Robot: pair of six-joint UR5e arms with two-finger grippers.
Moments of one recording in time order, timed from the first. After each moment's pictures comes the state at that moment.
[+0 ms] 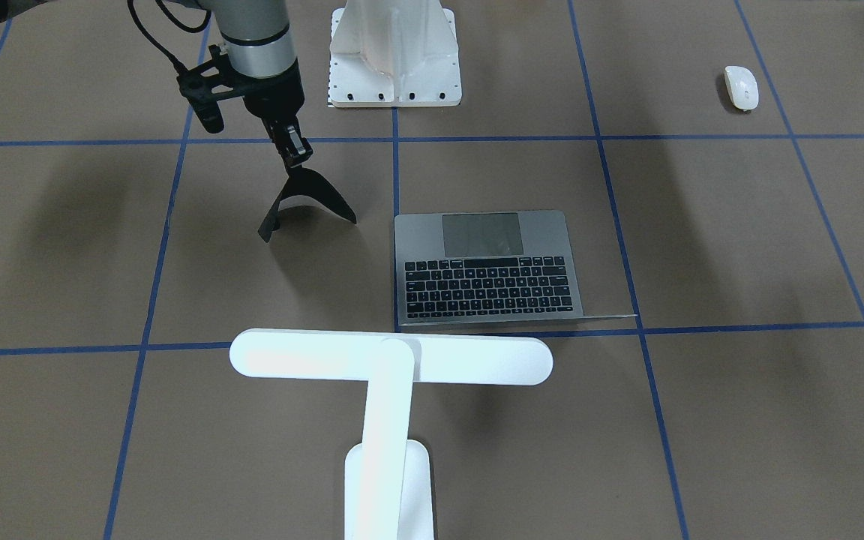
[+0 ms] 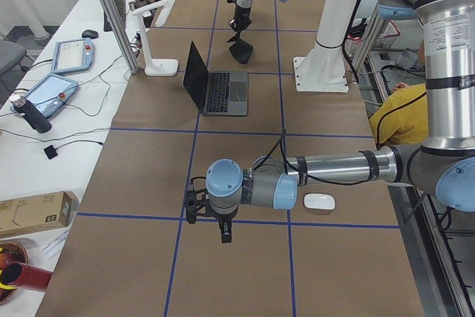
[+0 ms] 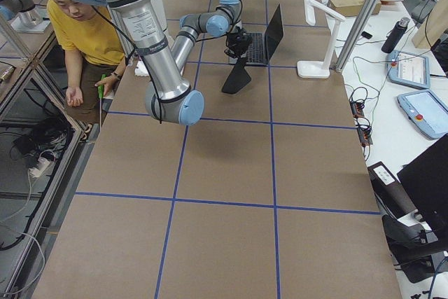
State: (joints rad) left arm -1.57 -1.40 -1.63 -1.78 -2.38 -0.21; right arm 0.54 -0.96 1.86 -1.72 1.74 2.22
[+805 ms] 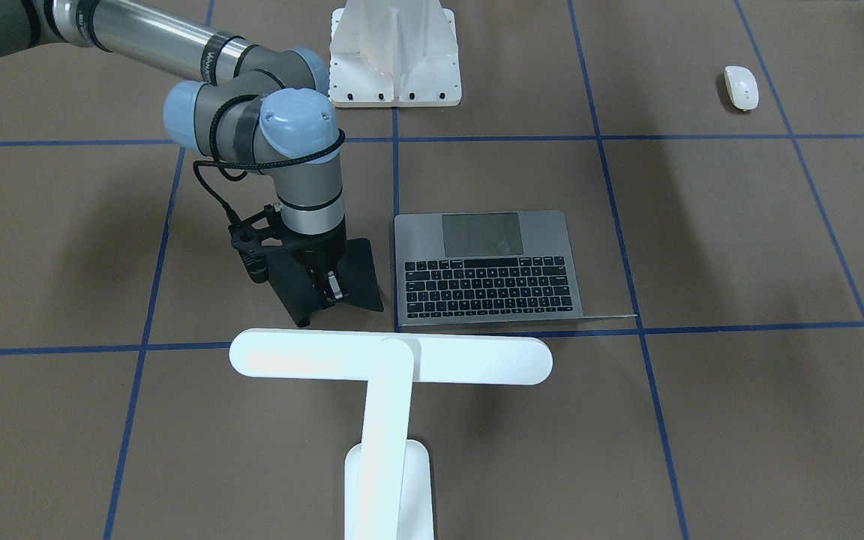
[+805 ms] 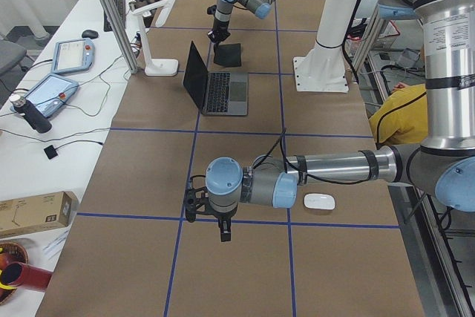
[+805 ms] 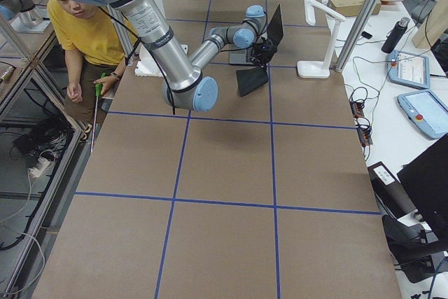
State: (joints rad) left arm -1.57 -1.41 -1.63 -1.77 -2.38 -0.22; right arm 0.62 -0.80 1.45 -1.47 1.73 2.26
